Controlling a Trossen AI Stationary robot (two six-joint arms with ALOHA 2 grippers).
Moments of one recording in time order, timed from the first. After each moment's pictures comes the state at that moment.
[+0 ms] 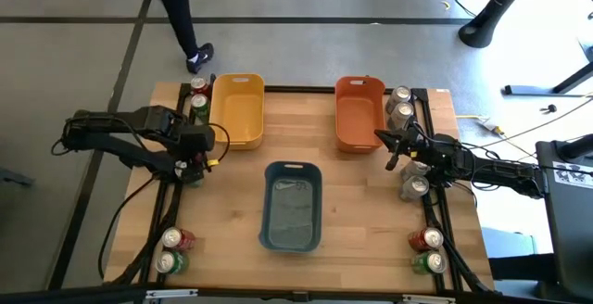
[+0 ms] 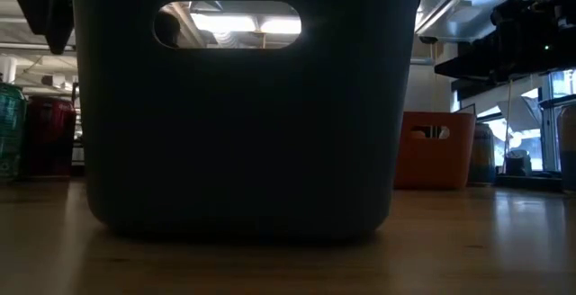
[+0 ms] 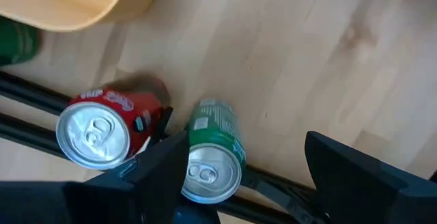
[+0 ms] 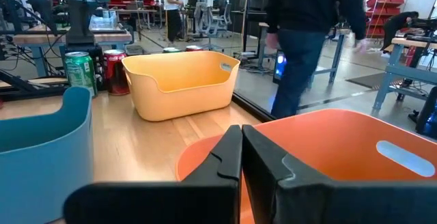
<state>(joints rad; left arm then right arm) -0.02 1.00 1.10 -1.56 -0.02 -0.44 -0.20 0.17 0.09 0.08 0.26 -0.05</state>
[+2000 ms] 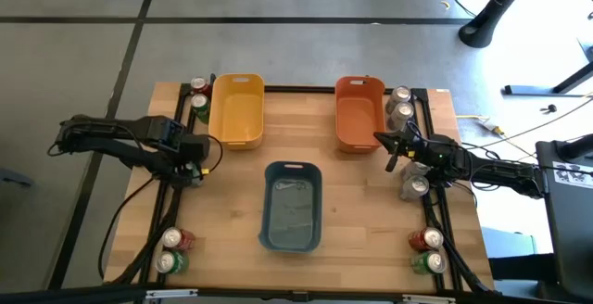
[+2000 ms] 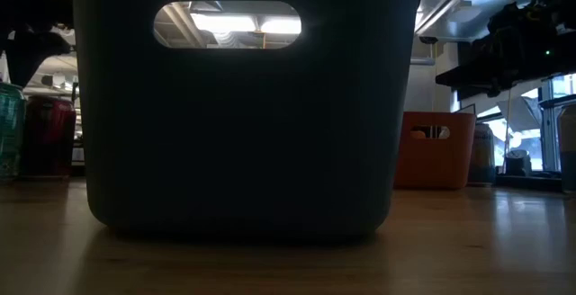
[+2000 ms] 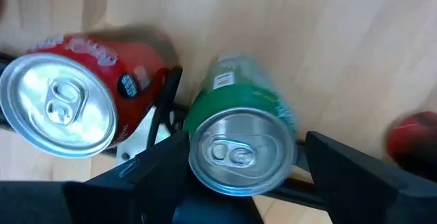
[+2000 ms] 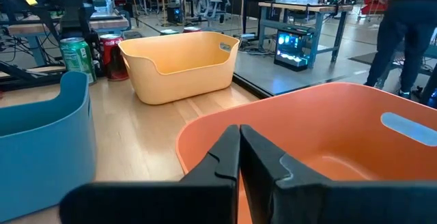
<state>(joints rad) -0.02 0.89 0.83 -1.55 -0.01 -0.34 -0.20 0.17 0.09 0.00 0.26 0.02</state>
